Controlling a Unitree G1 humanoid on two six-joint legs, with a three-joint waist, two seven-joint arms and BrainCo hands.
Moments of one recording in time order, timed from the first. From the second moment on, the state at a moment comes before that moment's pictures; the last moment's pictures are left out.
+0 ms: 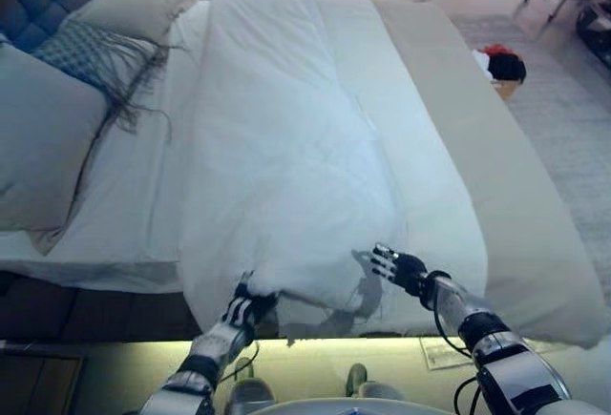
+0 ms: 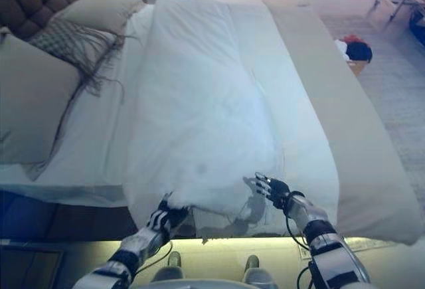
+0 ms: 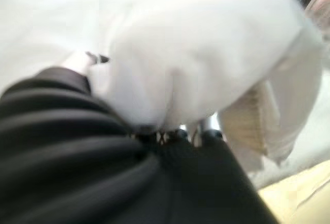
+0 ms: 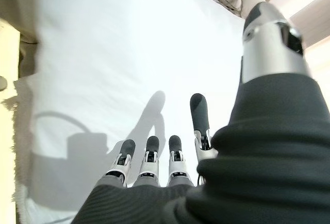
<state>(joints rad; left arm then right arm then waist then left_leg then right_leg) -0.15 0.17 -0.05 1.09 -1.44 0.31 -0.36 -0.35 -0.37 0.21 0.96 0.75 0.23 0.32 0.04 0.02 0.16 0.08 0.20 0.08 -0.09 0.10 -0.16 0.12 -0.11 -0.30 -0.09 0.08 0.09</state>
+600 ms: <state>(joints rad) -0.08 0.20 0.17 1.24 -1.28 0.32 -0.48 -0.31 -0.43 0.16 1.09 0.70 0.22 0.37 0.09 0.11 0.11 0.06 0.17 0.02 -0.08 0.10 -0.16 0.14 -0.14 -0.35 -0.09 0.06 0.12</state>
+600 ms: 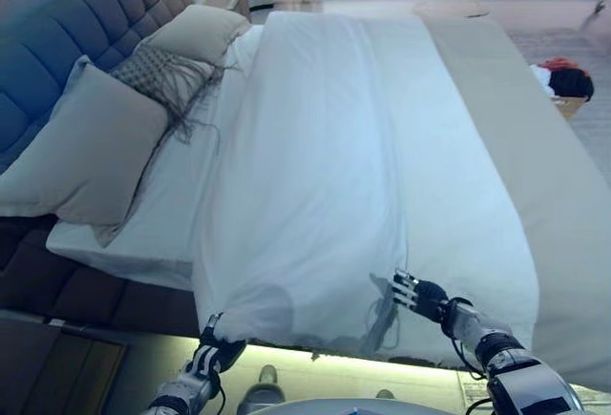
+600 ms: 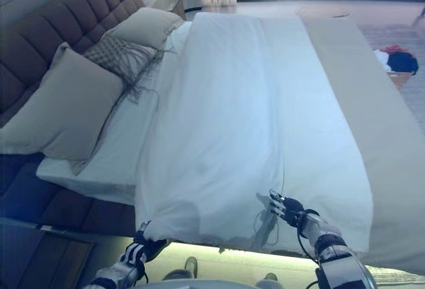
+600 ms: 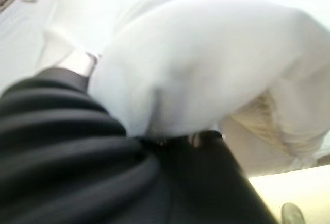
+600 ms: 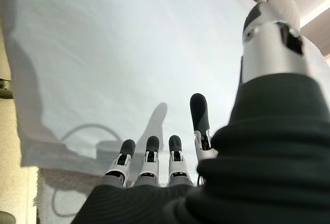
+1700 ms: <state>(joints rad) -0.15 0.39 0.33 1.30 -1.17 0.32 -0.49 -0.35 -0.60 0.09 1.18 0.71 0.19 0.45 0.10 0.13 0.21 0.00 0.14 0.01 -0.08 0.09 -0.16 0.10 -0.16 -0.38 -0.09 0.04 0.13</state>
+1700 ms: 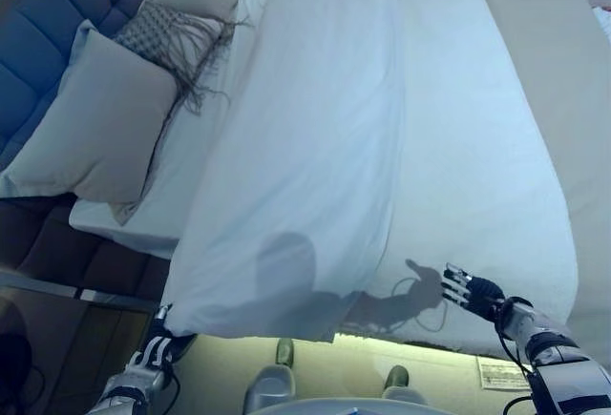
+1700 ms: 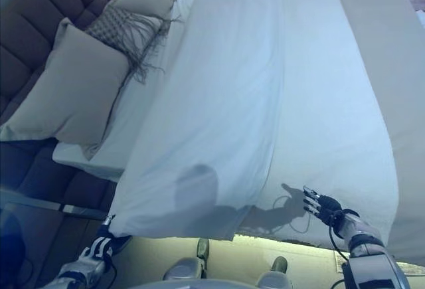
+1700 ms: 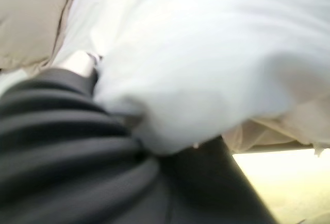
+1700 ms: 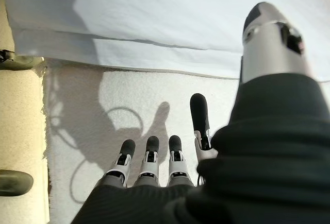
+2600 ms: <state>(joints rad) -0.13 0.33 0.20 1.32 -1.35 0.30 -0.44 -0.43 -0.46 0.09 1.15 0.80 0.18 0.41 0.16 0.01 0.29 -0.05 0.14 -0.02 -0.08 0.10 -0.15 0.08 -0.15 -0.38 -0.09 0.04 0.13</state>
